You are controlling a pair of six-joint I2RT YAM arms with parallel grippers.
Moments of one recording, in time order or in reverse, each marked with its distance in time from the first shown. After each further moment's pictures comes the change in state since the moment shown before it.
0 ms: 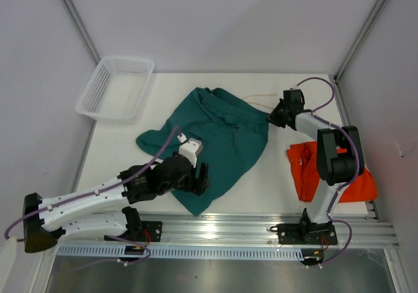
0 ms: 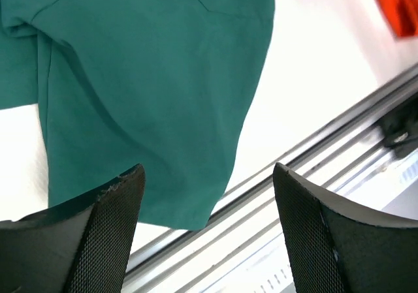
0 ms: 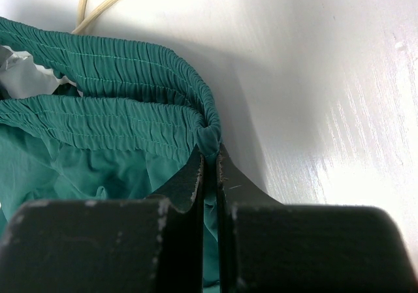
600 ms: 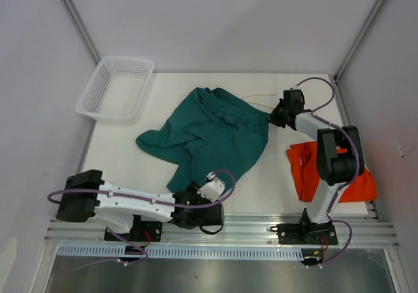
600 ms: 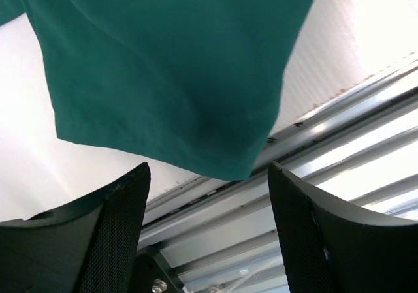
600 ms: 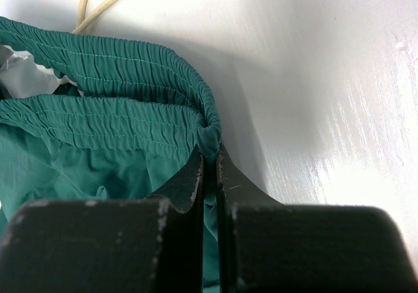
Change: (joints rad) left arm -0.497 0.449 0.037 -0.267 -0.394 -0.232; right arm 0.000 0.000 0.000 0.001 -0.002 0.000
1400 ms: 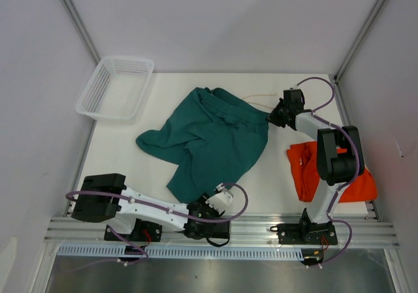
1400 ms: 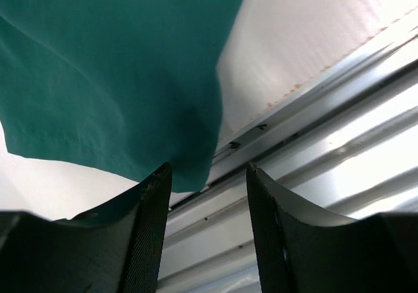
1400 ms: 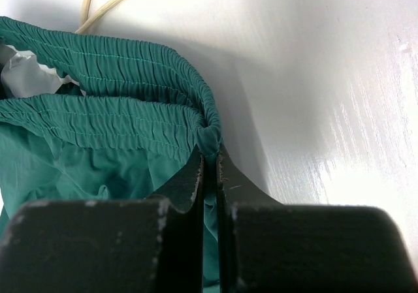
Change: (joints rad) left arm -0.114 0.161 0.026 0.091 -0.039 -0.047; right arm 0.000 0.000 0.000 0.006 -0.007 0.000
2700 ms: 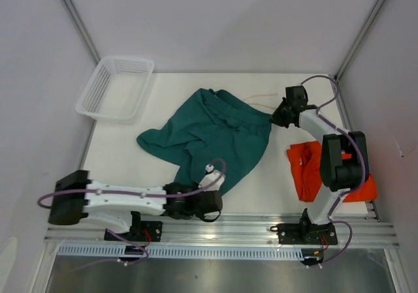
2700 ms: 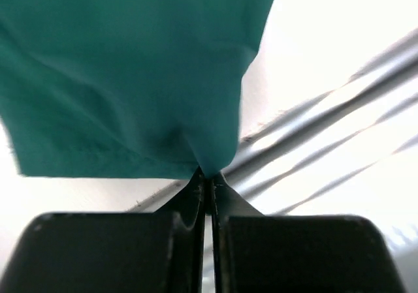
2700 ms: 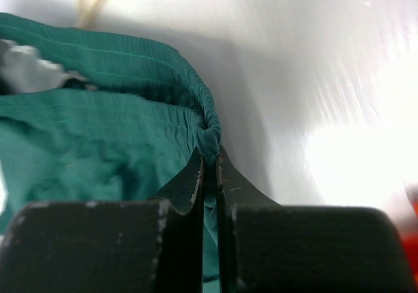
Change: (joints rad) left arm 0.204 -0.186 -0.058 0.085 0.189 0.104; right arm -0.002 -0.056 0.027 -0.156 0.021 0.015
